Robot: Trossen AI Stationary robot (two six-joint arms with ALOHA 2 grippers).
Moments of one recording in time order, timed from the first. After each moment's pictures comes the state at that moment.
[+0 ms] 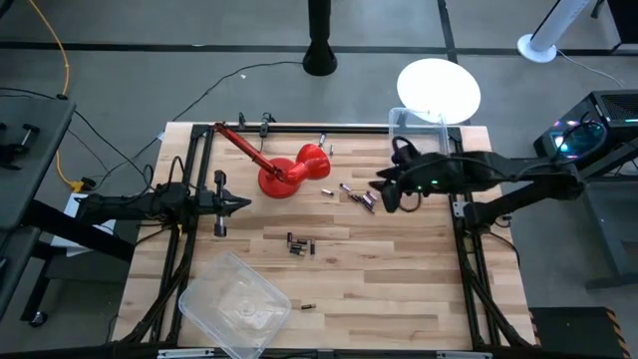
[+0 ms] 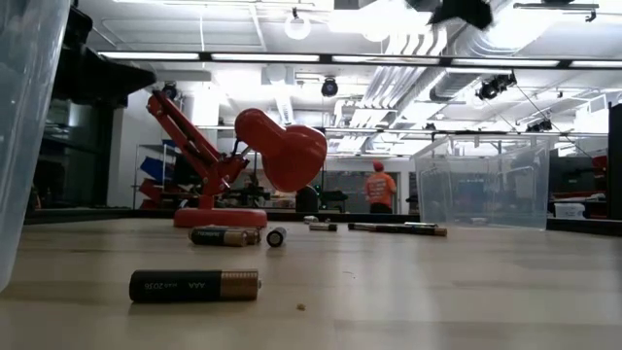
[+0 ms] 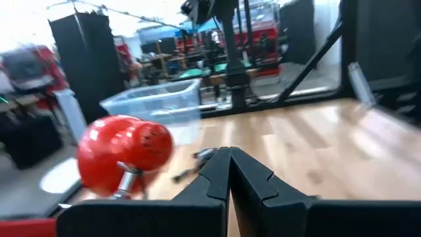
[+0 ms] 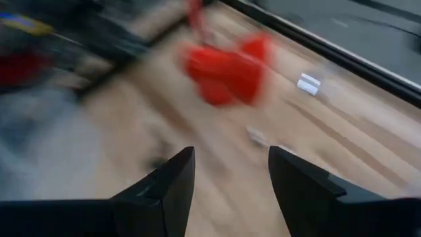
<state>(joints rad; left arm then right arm) -0.01 0.01 0.01 0.02 -0.11 0.22 0.09 1.15 1.26 -0.73 0.35 0.64</state>
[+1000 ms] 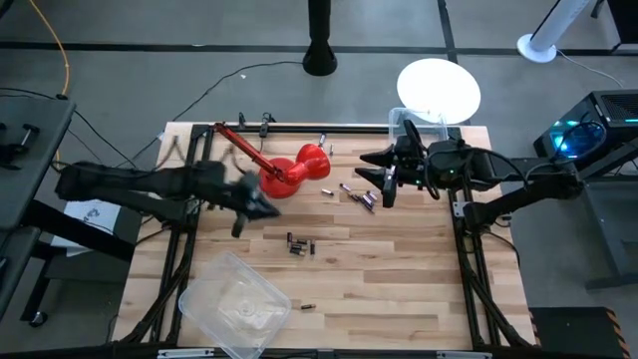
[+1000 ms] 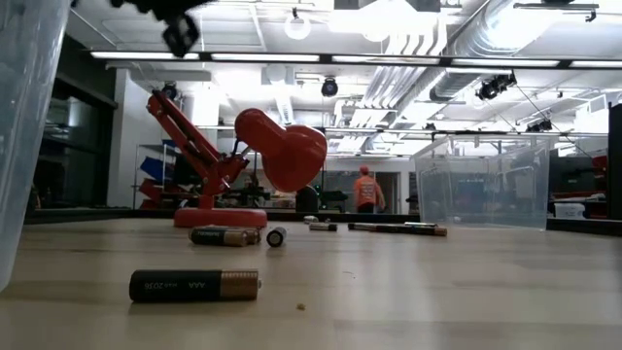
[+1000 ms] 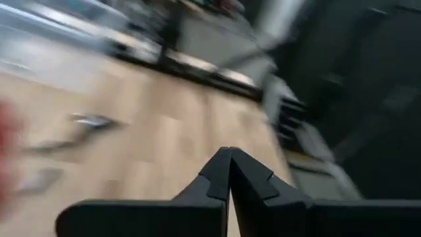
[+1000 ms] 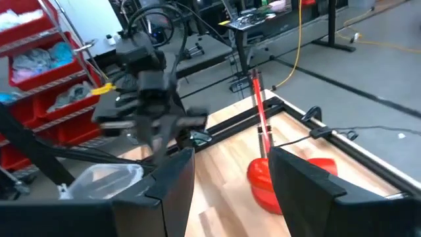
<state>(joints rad) -0.03 0.93 0.71 -0.07 0.23 -0.35 0.09 1.15 1.26 -0.32 0.34 0.36</state>
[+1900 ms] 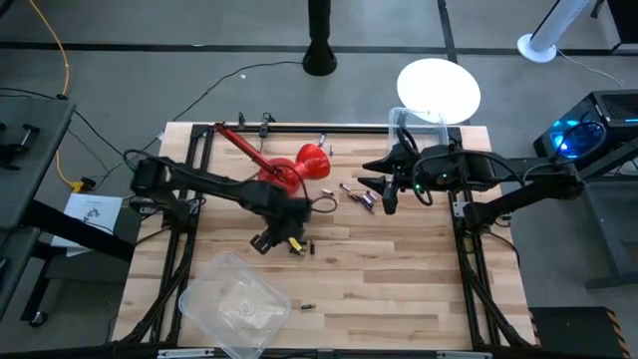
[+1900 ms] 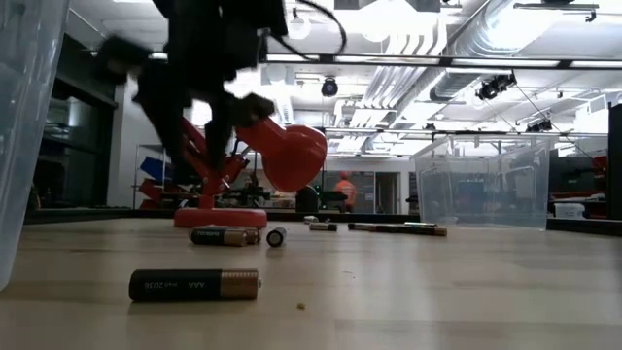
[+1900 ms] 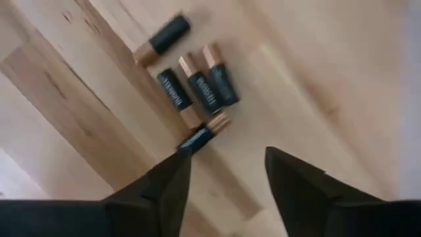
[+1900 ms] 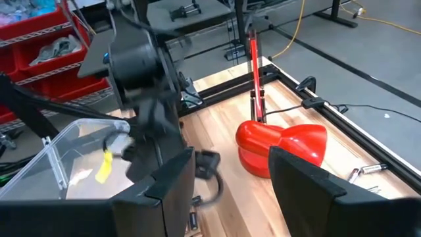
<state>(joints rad) -0.07 1.74 1.22 -0.89 0.13 0.65 0.09 1.15 1.26 -0.47 0.31 0.34</state>
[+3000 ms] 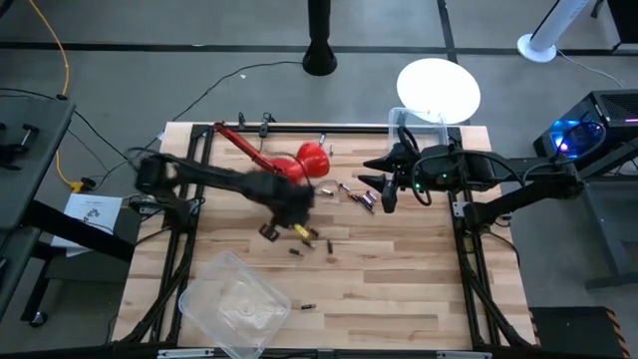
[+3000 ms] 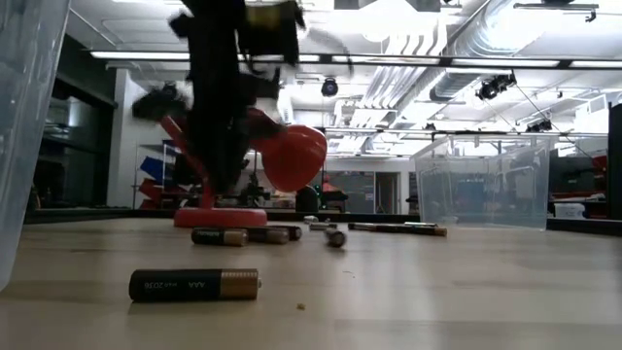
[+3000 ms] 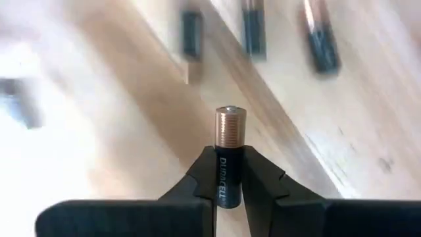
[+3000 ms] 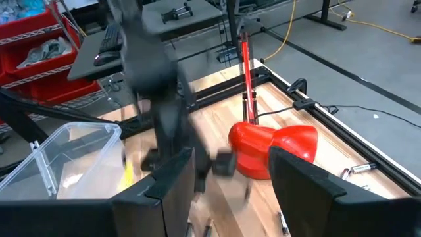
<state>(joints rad) 0.02 1.73 1.22 -0.85 0.02 0.63 0.09 1.15 1.26 -0.47 0.34 0.34</state>
